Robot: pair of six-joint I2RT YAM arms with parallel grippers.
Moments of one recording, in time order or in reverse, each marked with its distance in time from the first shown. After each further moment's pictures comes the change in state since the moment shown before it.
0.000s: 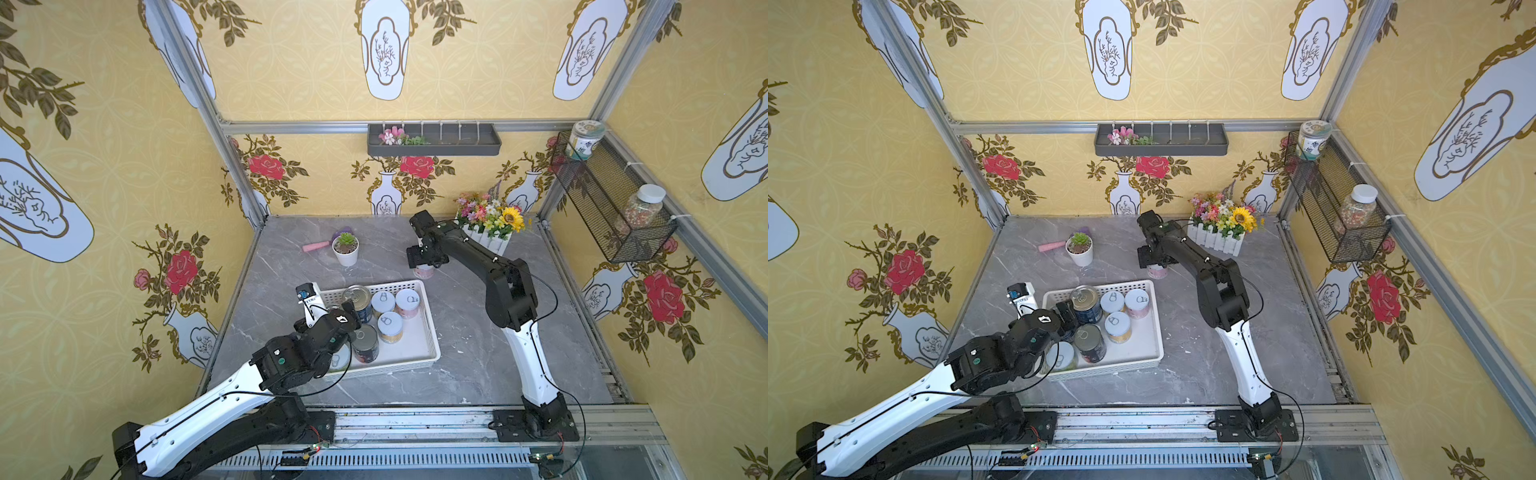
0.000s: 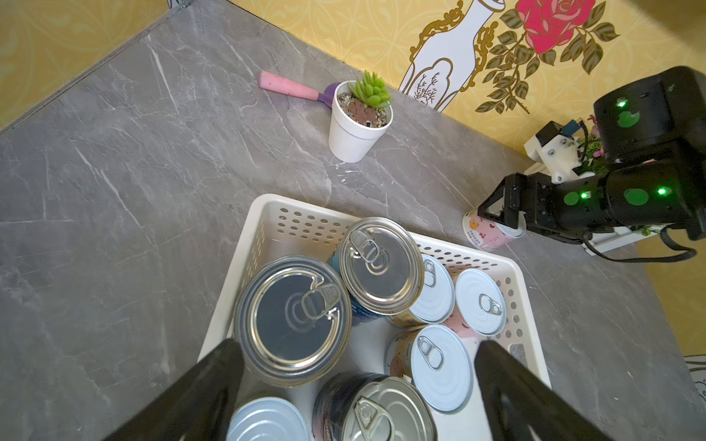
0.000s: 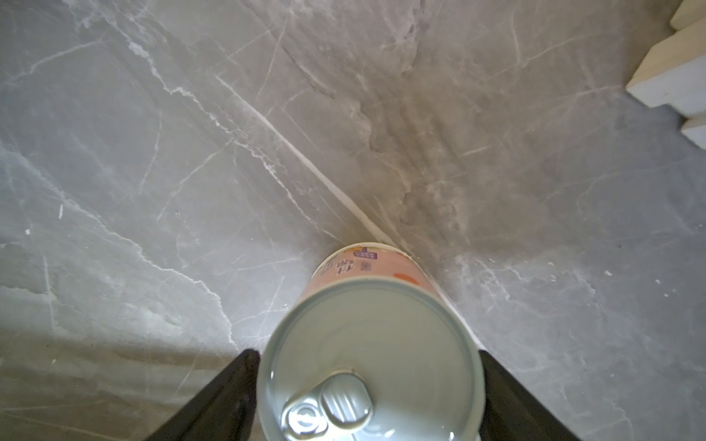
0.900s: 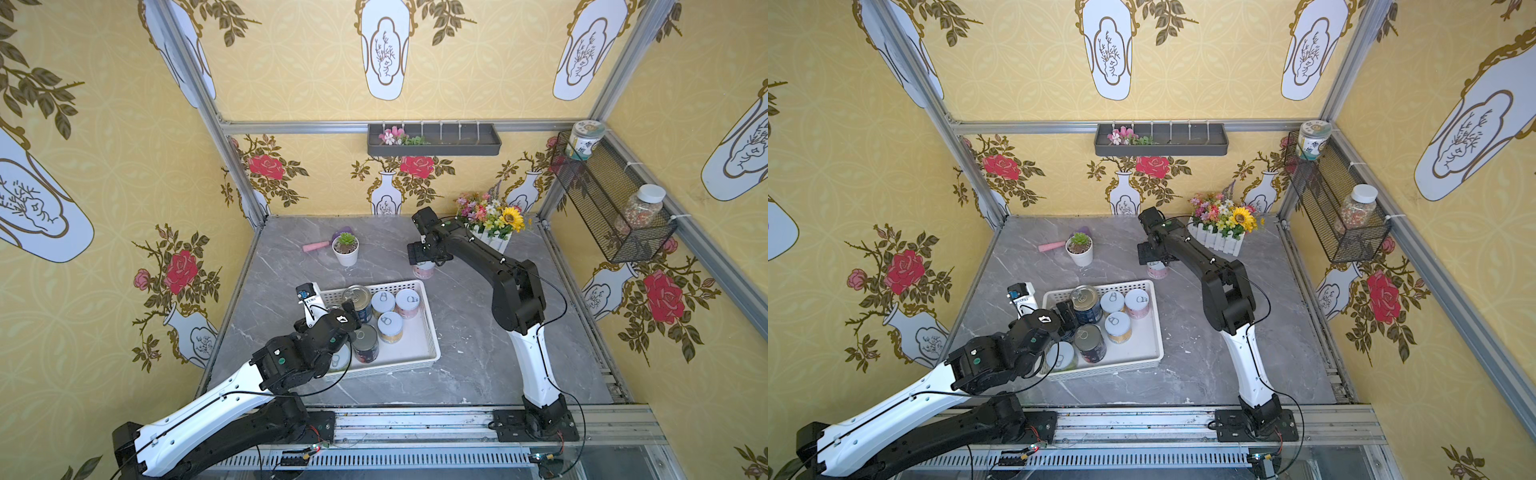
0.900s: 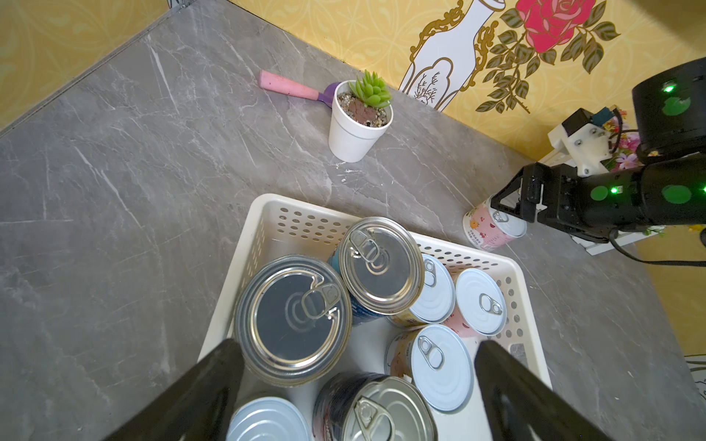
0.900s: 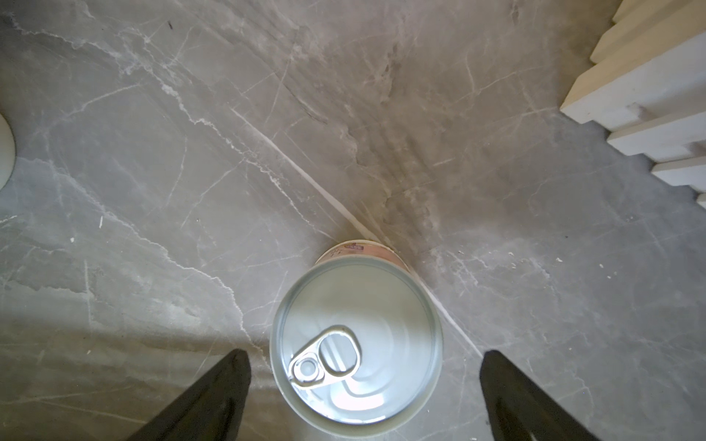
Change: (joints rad) left arm 0.000 0.002 0.000 0.000 0.000 0.000; right arm 0.000 -0.070 -0.051 0.026 0.025 0.019
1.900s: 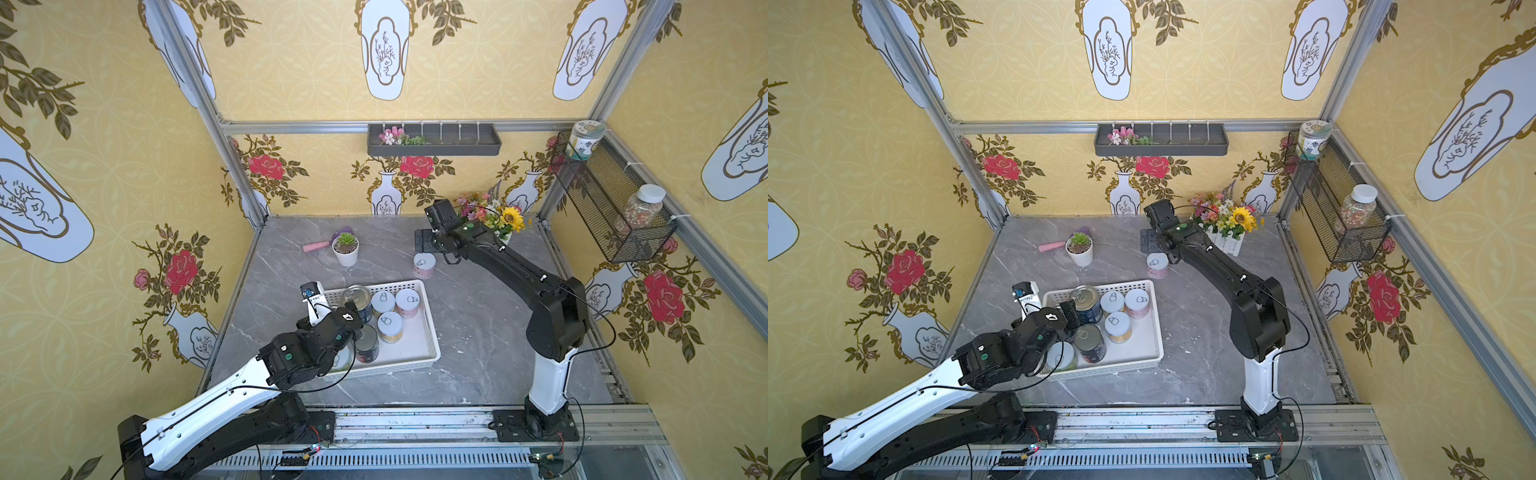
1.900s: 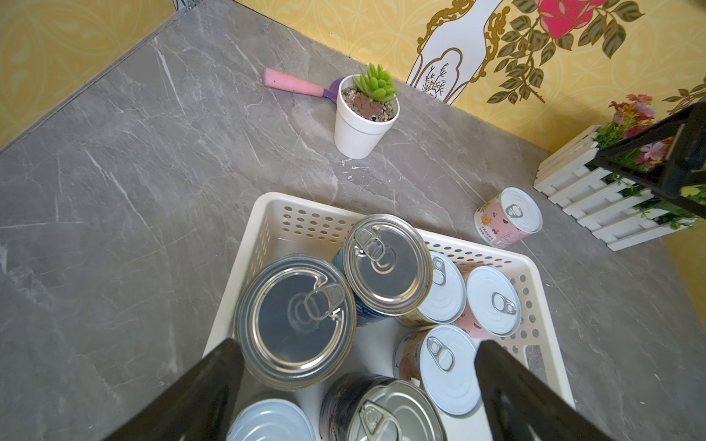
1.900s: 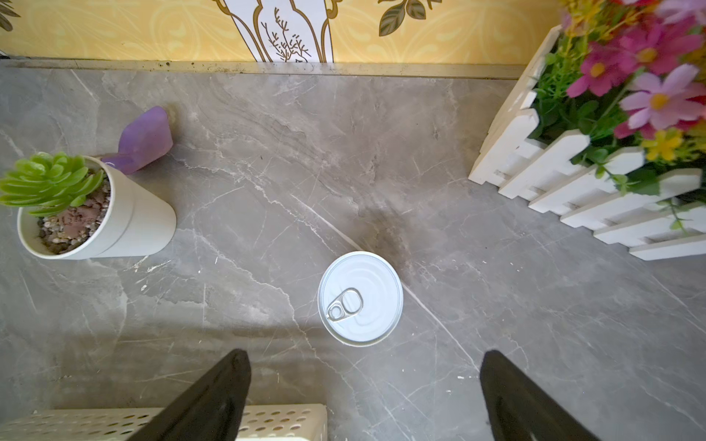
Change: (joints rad) left arm 0.000 0.043 0.010 -0.007 -0.008 0.002; right arm 0.032 -0.336 -0.243 0.175 0.089 0.061
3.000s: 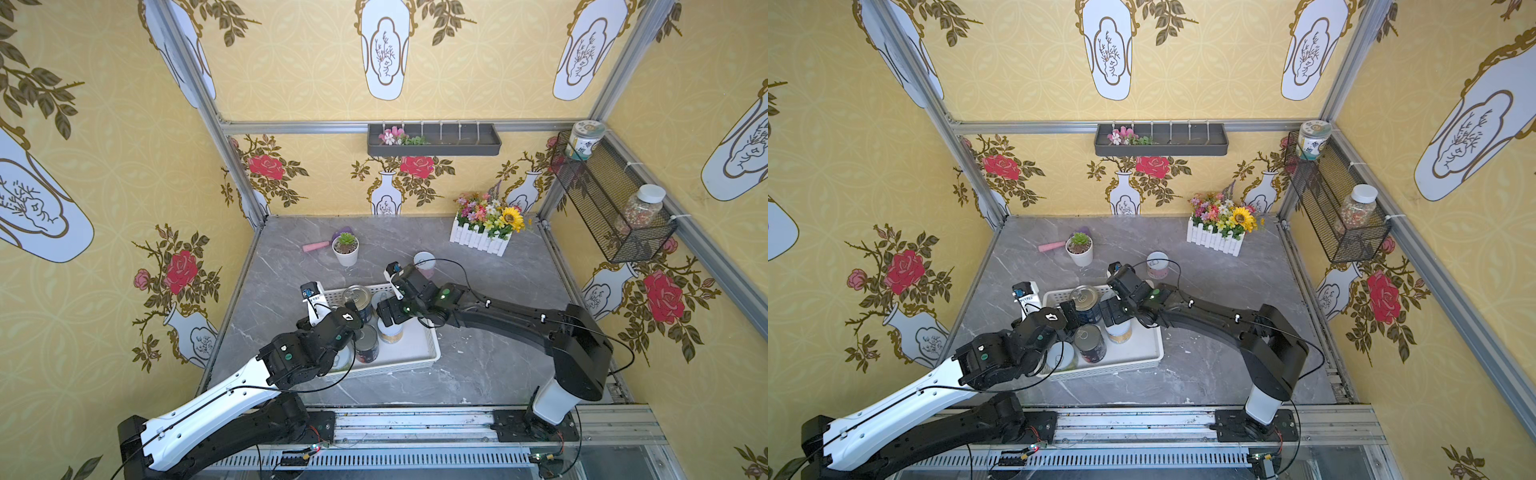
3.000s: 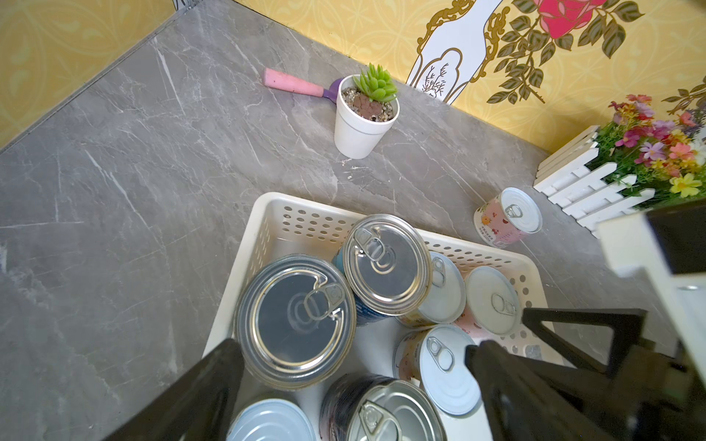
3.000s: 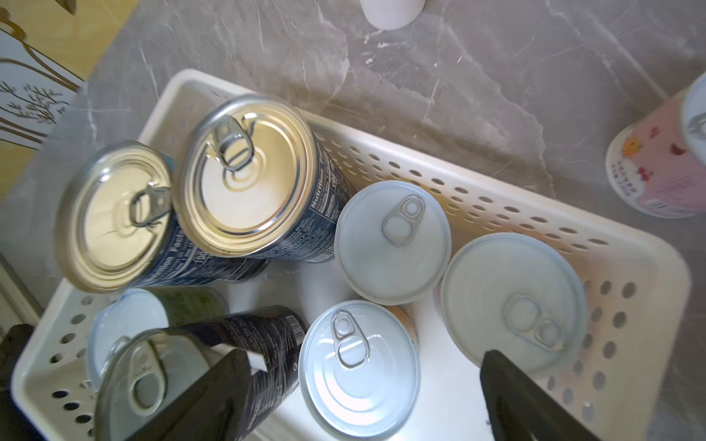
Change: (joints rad) left arm 0.000 0.002 0.000 0.000 0.000 0.000; right arm 0.378 -0.298 -0.565 0.305 -0.166 0.014
